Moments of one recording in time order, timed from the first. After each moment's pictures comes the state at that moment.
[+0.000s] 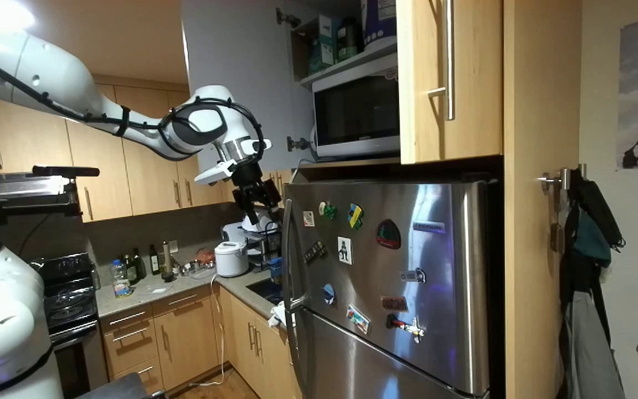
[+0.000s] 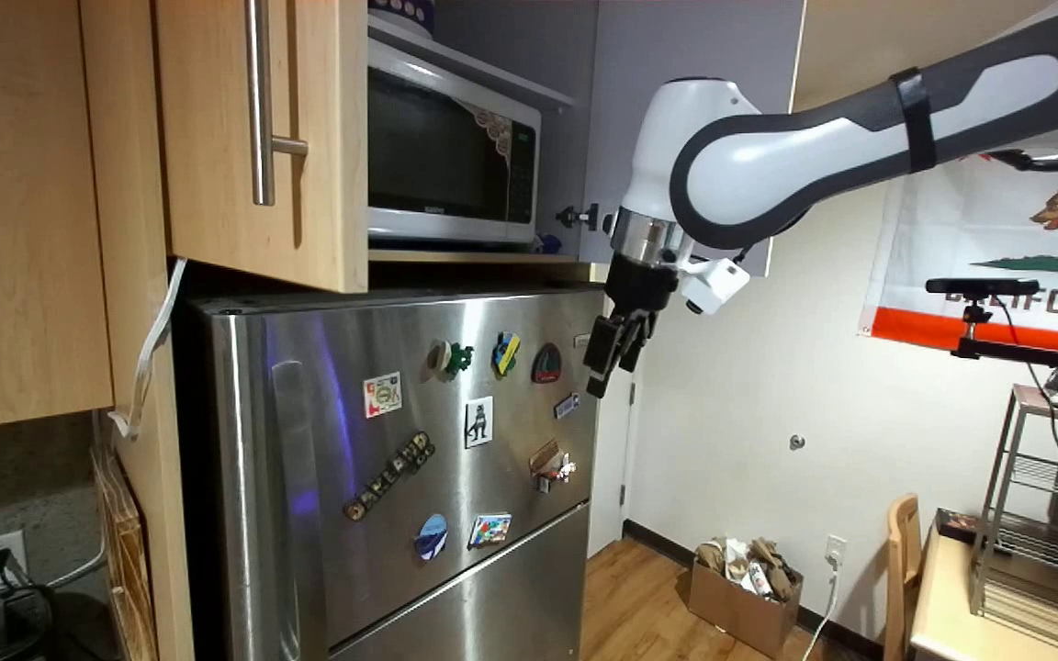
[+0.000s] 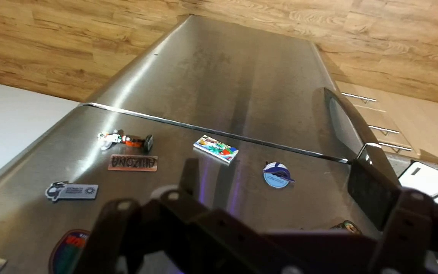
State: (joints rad) arm -0.01 -0.46 0.01 -2.36 -0.15 2.17 -0.06
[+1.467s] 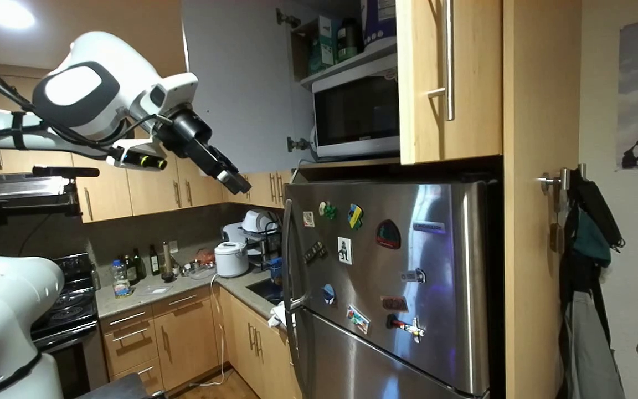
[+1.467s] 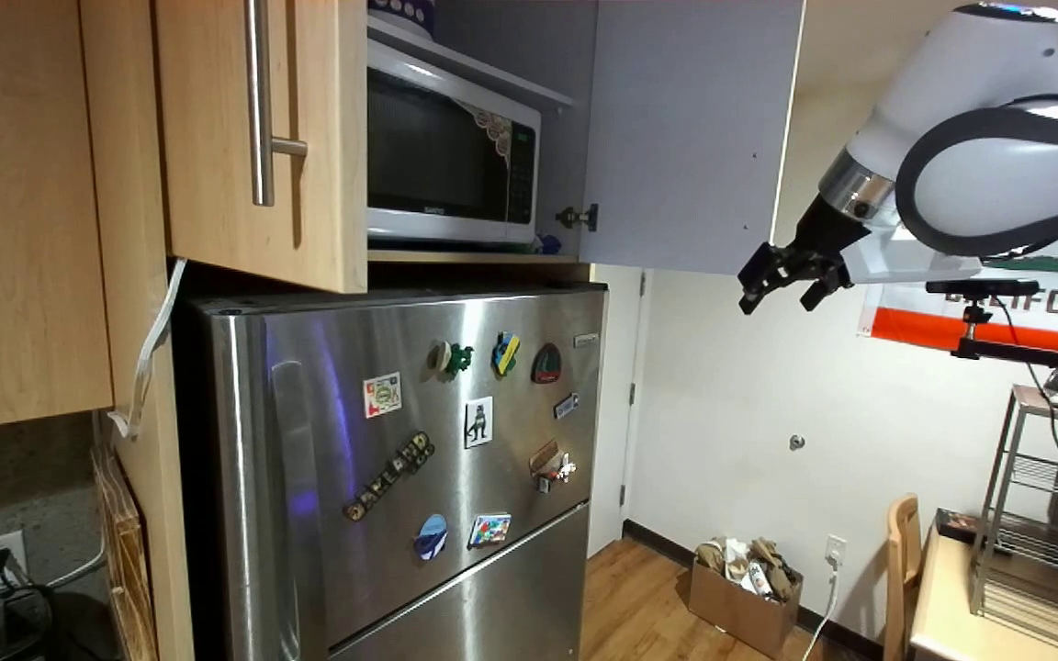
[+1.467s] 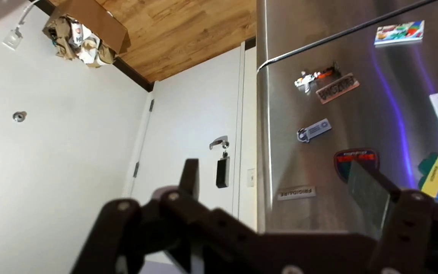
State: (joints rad) arm -0.40 -1.07 0.00 -2.68 -0.30 2.29 0.33
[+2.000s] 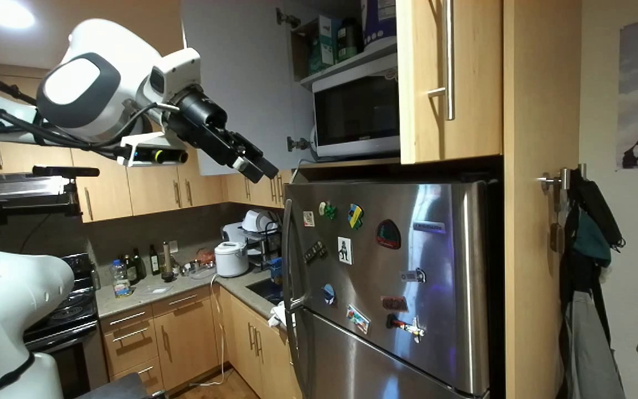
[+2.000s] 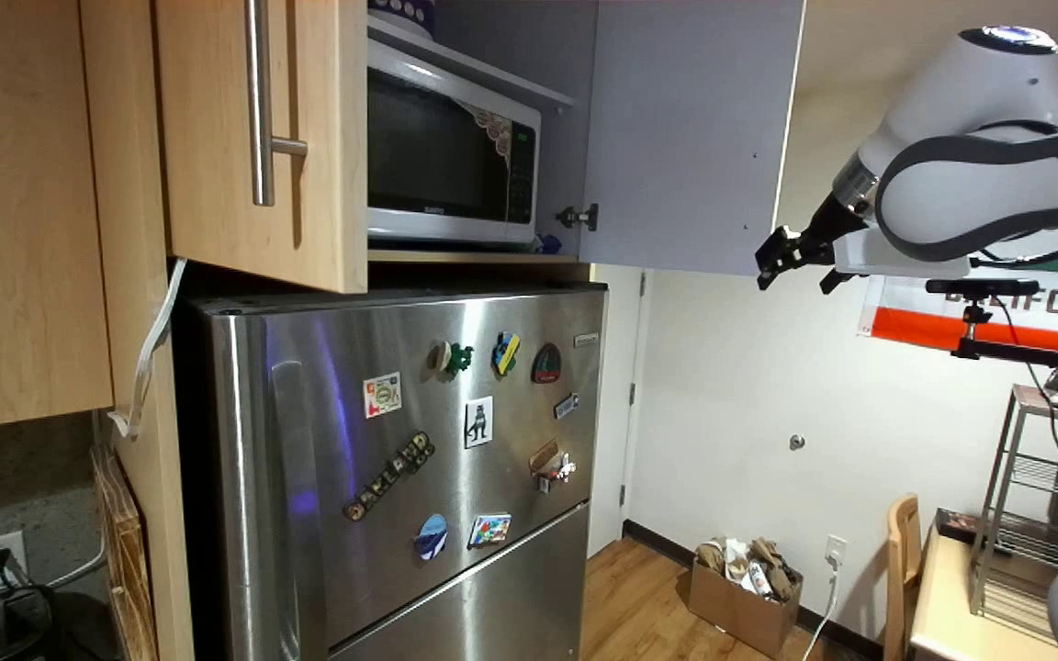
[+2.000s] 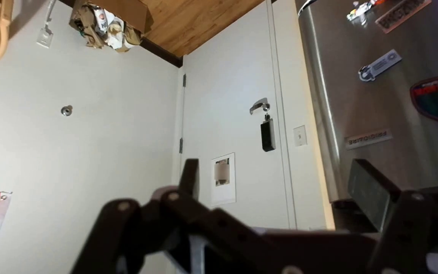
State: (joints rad) arm -0.59 -0.97 -0.02 -2.65 -0.31 2.49 0.38
